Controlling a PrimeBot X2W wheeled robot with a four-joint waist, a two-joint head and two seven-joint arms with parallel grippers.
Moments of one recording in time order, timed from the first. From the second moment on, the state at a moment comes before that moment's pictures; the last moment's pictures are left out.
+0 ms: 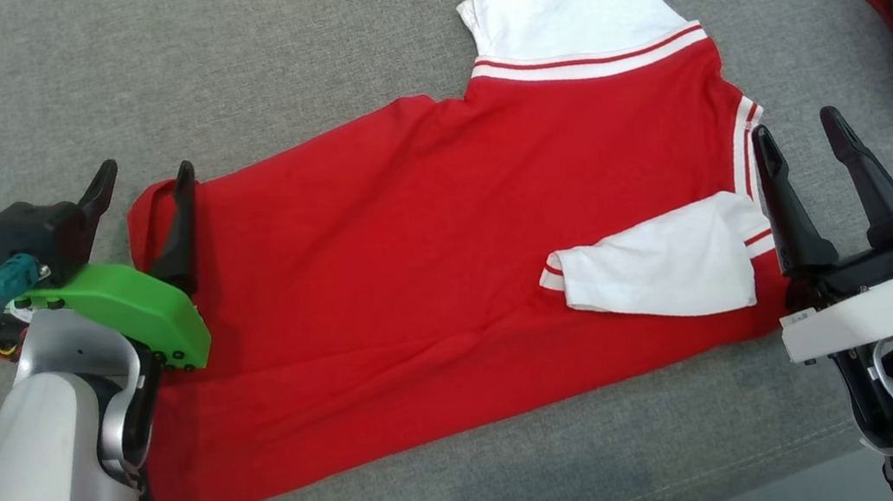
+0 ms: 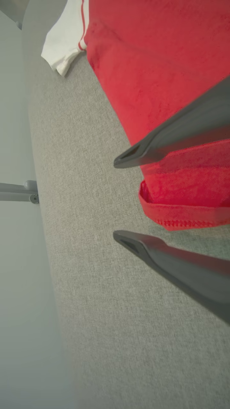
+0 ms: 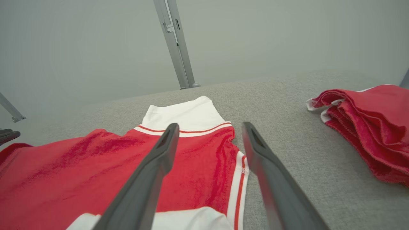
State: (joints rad) left arm -0.52 0.32 -0.27 0.24 -0.40 -0.08 0.09; right arm -0.17 -0.18 0.06 -0.05 0.36 0.13 -0.22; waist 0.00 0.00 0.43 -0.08
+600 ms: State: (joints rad) left arm -0.53 0.34 -0.27 0.29 -0.46 -0.09 0.14; right arm -0.27 -0.23 0.04 0.03 0.39 0.13 -0.22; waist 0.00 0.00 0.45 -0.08
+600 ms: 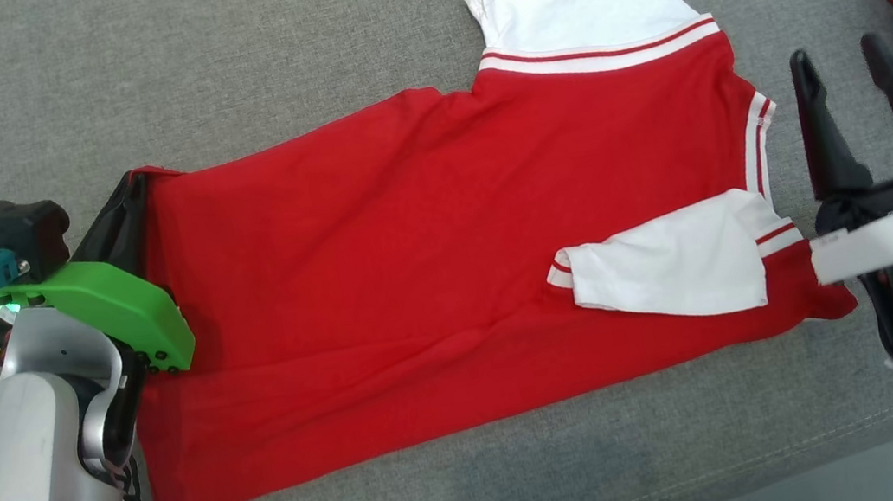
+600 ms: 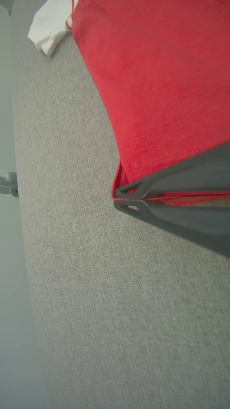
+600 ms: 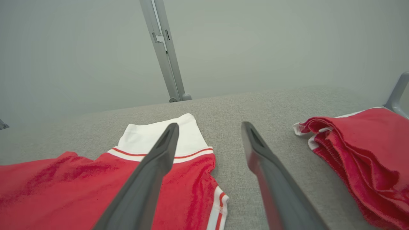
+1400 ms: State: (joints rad) left arm -0.69 0.24 -0.37 0.26 -0.46 -0.11 0.06; right arm -0.94 -0.43 0.35 0.62 0.56 0.13 -0.01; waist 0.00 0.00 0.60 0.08
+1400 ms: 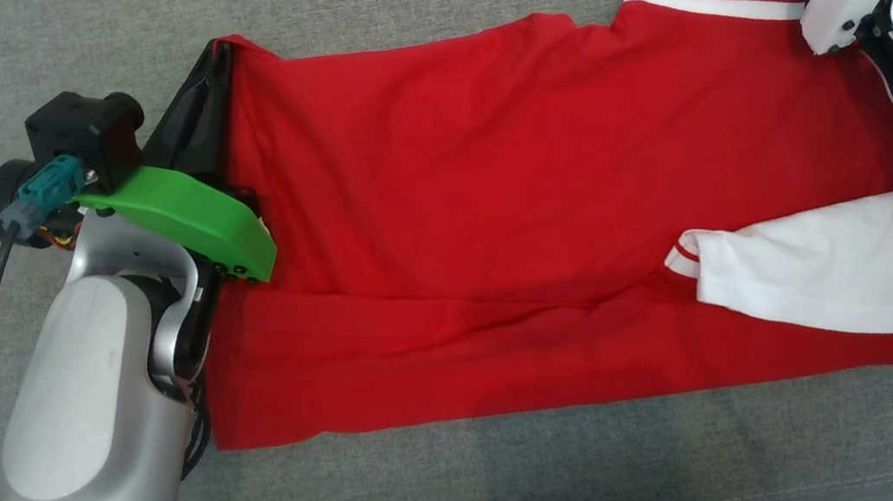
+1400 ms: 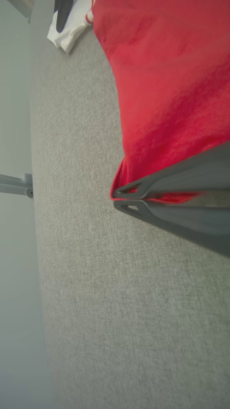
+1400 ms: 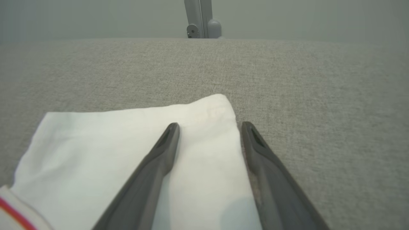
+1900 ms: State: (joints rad) left arm -0.70 0.25 -0.34 0.24 -0.49 -0.09 0.00; right arm -1.05 -0.53 0.51 0.65 0.73 0.13 0.06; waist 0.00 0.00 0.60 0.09
